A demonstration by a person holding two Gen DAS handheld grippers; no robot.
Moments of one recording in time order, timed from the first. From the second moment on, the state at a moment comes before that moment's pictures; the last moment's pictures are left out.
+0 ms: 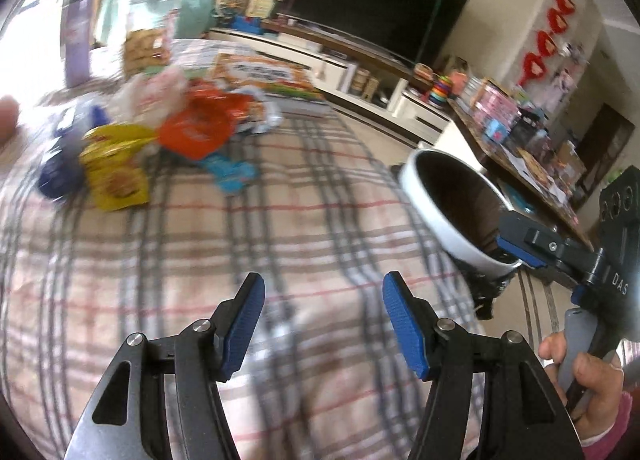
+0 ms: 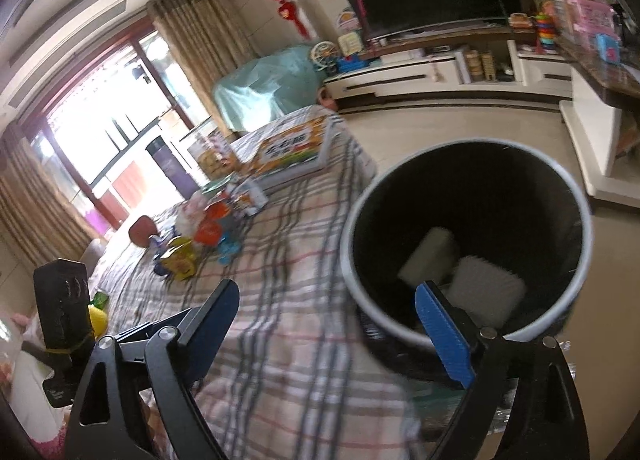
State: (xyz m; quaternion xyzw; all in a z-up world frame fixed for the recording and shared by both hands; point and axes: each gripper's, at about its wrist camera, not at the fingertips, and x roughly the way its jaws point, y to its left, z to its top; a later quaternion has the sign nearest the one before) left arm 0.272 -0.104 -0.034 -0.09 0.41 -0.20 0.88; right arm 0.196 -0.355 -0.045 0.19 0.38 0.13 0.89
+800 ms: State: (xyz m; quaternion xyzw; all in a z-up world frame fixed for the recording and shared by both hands) left arm 0.247 0.026 -0.027 -0.13 0.40 -0.09 0.90; right arm 0.222 -0.234 -0.058 0.16 0.39 0.21 0.88
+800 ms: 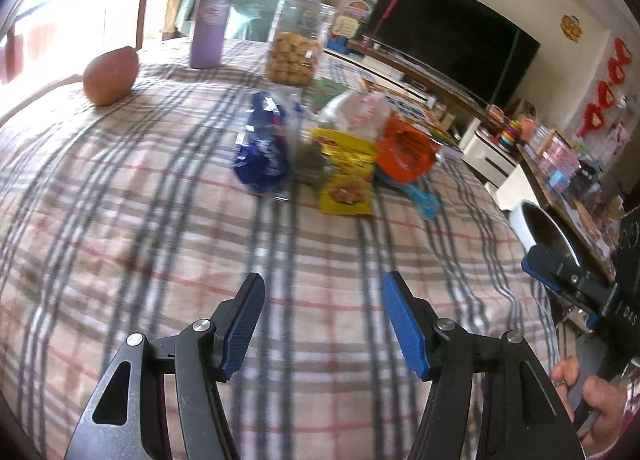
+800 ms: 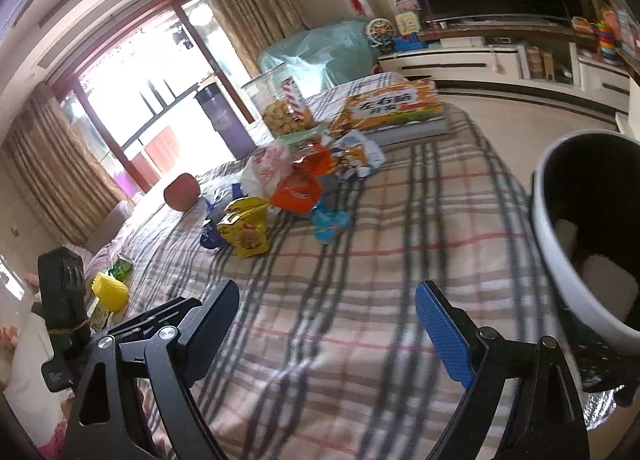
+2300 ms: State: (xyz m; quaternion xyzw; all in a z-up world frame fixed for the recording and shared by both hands) left arm 0.314 0.042 -0.042 -0.12 0.37 -0.08 0.92; right arm 0.288 -0.216 -0.071 0.19 0.39 0.20 0.88
